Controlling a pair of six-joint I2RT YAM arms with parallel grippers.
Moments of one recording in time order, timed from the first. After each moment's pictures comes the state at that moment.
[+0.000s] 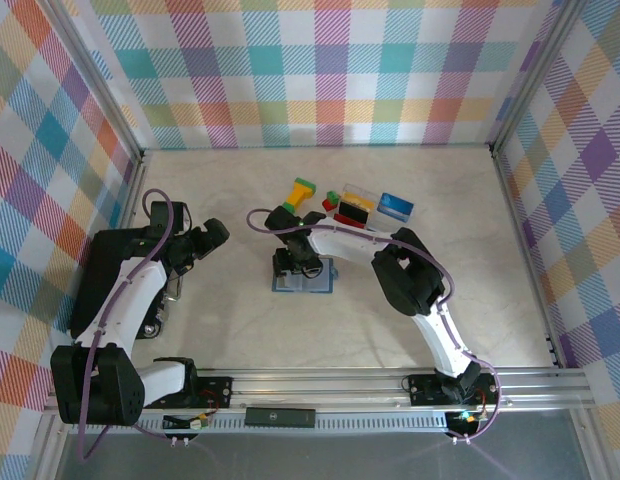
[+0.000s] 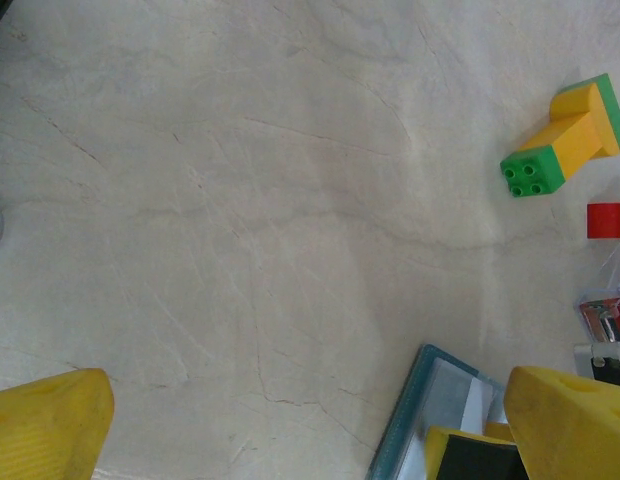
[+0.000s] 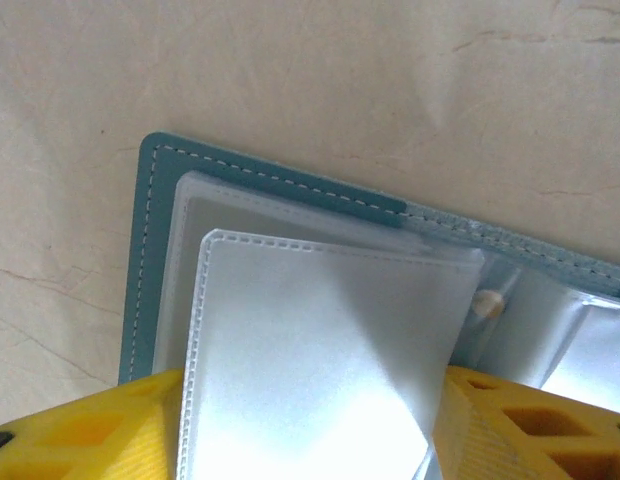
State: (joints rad) left arm -0.02 1.18 0.89 -0.63 0.12 -0.64; right arm 0.89 2.20 1.72 -0.82 -0.06 0.65
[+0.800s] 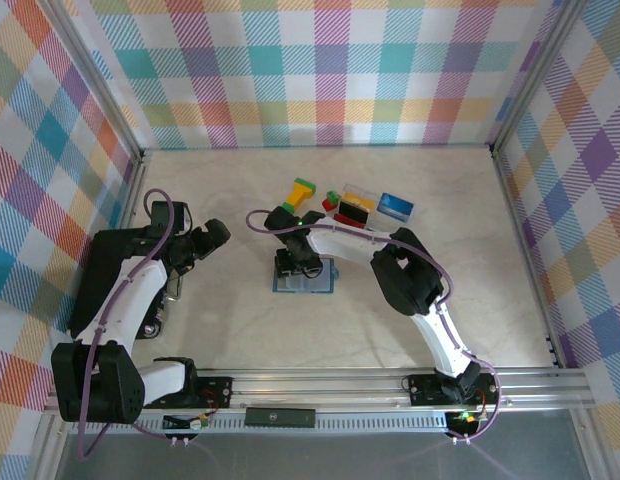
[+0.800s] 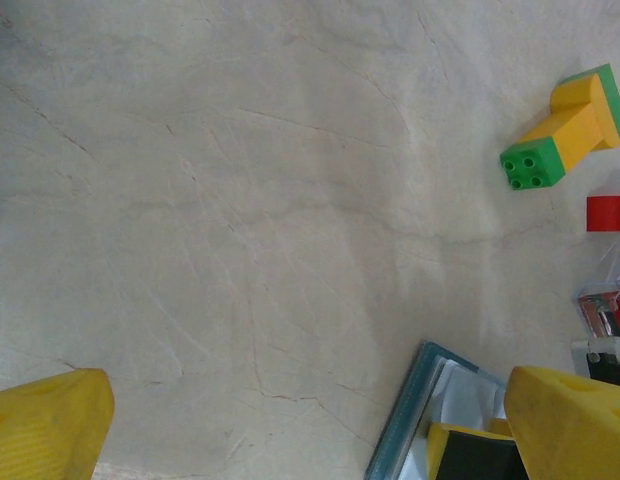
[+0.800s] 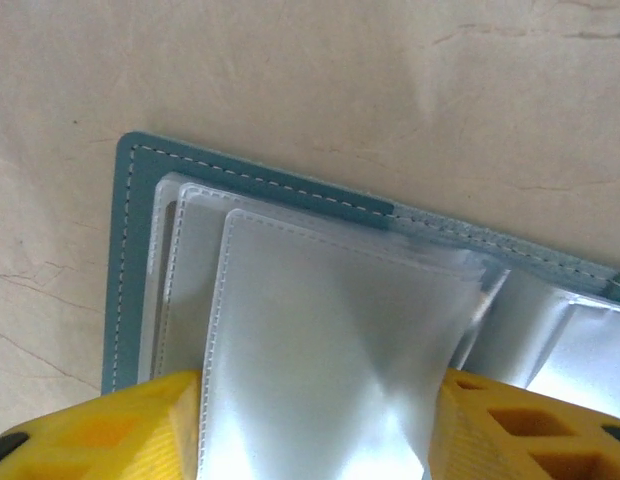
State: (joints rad) left arm -0.02 1.19 0.89 -0.63 0.14 -0.64; right arm 0.88 2.22 1.75 -0.87 -0.03 0.64
